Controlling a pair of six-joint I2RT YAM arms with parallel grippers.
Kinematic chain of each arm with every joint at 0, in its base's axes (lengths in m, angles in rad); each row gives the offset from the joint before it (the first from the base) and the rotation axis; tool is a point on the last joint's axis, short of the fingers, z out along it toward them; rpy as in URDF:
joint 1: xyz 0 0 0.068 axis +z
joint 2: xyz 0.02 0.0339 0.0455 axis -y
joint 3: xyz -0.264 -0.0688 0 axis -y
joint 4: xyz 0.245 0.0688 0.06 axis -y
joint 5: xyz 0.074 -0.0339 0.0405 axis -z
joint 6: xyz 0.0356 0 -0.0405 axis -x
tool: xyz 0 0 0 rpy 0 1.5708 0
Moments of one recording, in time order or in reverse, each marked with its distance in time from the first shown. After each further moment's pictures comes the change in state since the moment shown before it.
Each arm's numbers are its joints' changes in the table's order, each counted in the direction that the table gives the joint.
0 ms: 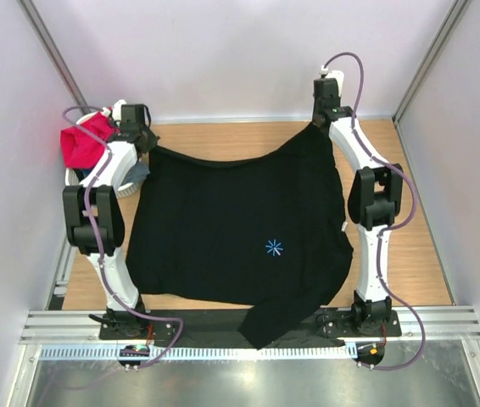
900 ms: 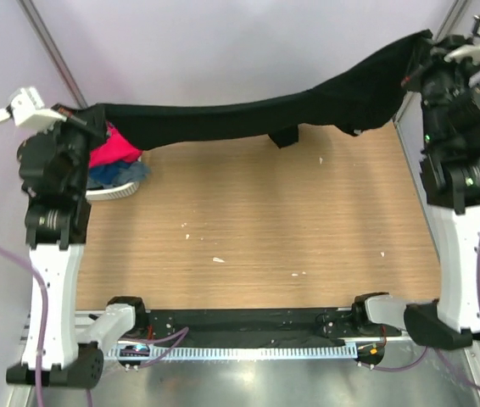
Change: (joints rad) left arm -0.006 0.818 -0.045 0.053 0.114 -0.104; right arm -0.028 0.896 -0.035 0.085 -0.175 0.093
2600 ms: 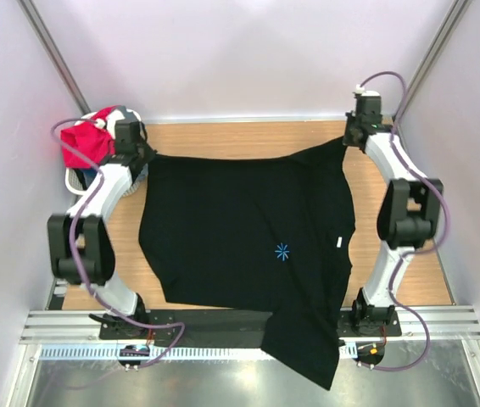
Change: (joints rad) left arm -0.009 -0.528 -0.235 0.066 -0.114 0.053; right arm -0.171 -0.574 -0.380 -0.047 -0.104 -0.032
